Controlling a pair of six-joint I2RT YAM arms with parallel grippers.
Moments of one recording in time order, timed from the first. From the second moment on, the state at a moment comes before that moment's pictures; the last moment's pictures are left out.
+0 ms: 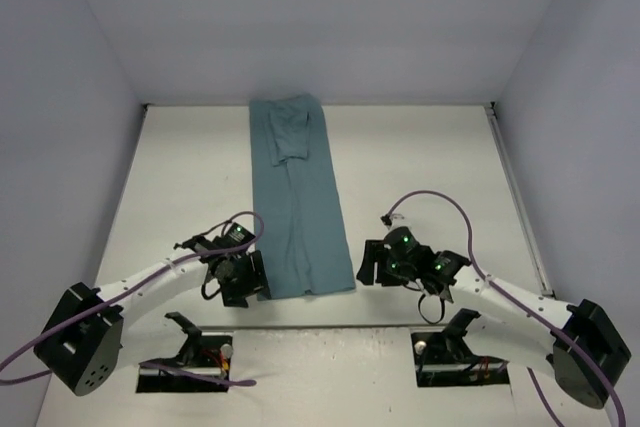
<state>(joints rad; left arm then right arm) -0.59 1.11 0.54 -0.74 0.17 -0.92 0.77 0.96 0.41 -0.33 0.00 0.72</state>
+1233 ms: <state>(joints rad) -0.60 1.21 0.53 -0.56 0.18 -0.99 0.88 1.25 0.41 -0.07 -0.13 0.82</state>
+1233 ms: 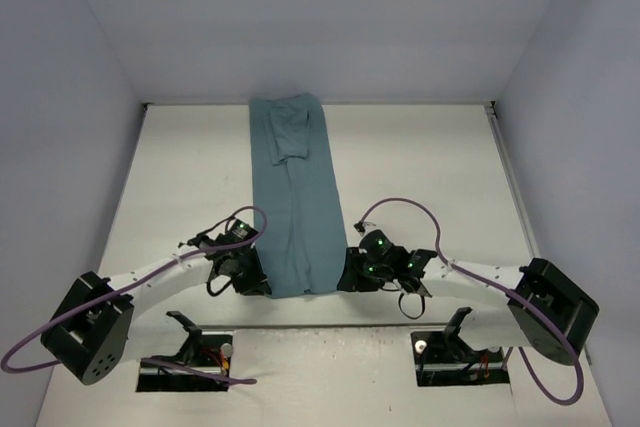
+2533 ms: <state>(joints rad) -0.26 1.42 1.17 -0.85 0.20 -0.76 0.70 1.64 1.24 -0.56 -0.12 0.47</state>
